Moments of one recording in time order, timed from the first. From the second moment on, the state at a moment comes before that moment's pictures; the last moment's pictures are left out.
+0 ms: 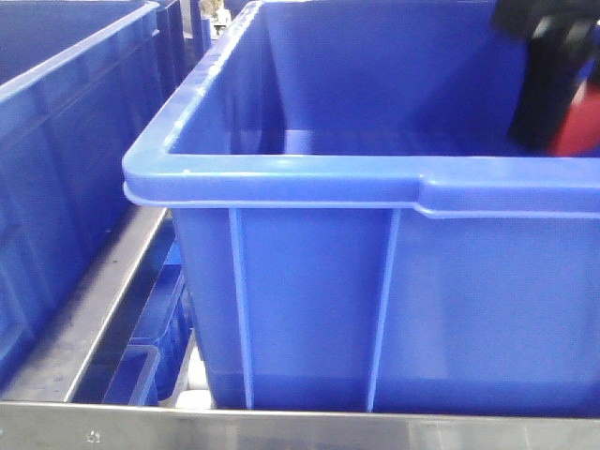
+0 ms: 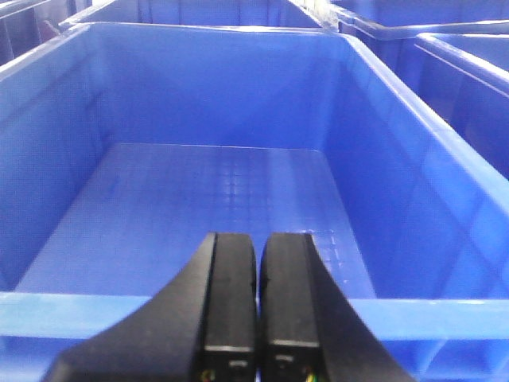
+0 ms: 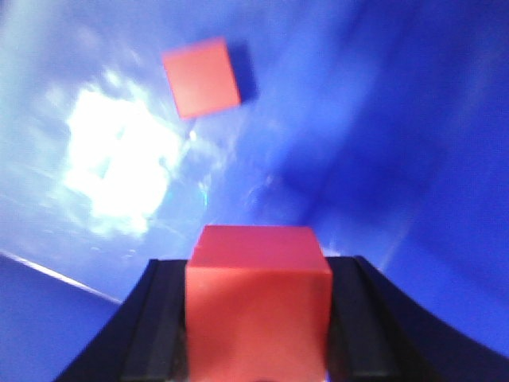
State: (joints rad) left arm -0.08 -0.01 0.01 -0.10 0.07 0.05; right arm 0.44 1.41 -1.15 -0.11 0.99 0.10
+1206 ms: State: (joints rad) left arm -0.08 -0.01 0.01 -0.10 0.07 0.05; right arm 0.44 1.73 -1.15 -0.11 0.89 0.09
